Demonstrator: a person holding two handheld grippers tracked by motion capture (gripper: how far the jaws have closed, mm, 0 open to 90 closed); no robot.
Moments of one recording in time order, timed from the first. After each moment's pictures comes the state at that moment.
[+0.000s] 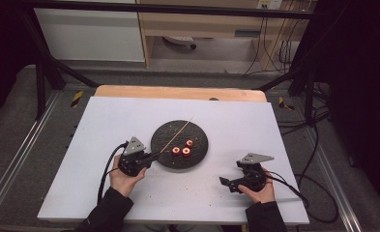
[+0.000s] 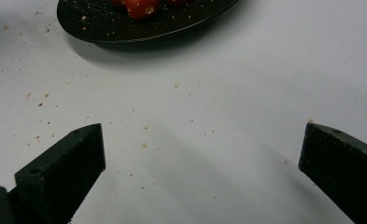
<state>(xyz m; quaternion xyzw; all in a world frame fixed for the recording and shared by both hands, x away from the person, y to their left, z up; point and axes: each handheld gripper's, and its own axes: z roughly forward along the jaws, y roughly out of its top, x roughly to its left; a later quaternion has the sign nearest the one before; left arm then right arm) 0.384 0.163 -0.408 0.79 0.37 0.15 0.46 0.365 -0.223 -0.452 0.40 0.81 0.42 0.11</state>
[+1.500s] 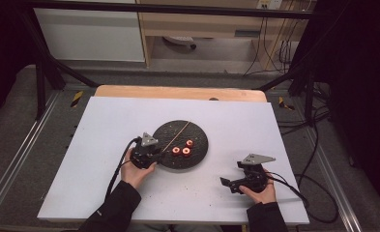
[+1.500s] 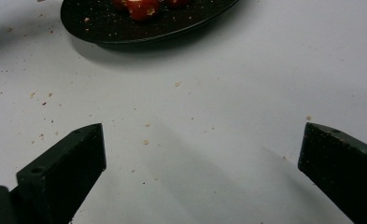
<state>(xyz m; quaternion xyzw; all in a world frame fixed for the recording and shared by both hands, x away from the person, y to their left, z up) 0.414 0.144 -0.430 0.82 0.40 0.16 0.39 0.362 -0.226 -0.452 0.40 0.80 0.43 0.11</state>
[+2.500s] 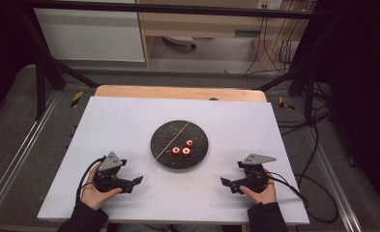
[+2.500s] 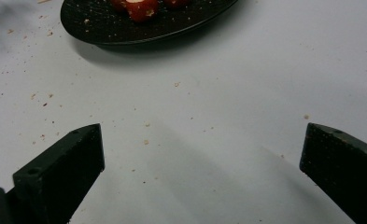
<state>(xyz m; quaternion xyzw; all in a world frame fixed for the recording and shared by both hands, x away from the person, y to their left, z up) 0.353 0.240 -0.446 0.82 0.36 0.15 0.42 0.361 -0.227 -0.451 0.40 0.80 0.43 0.11</state>
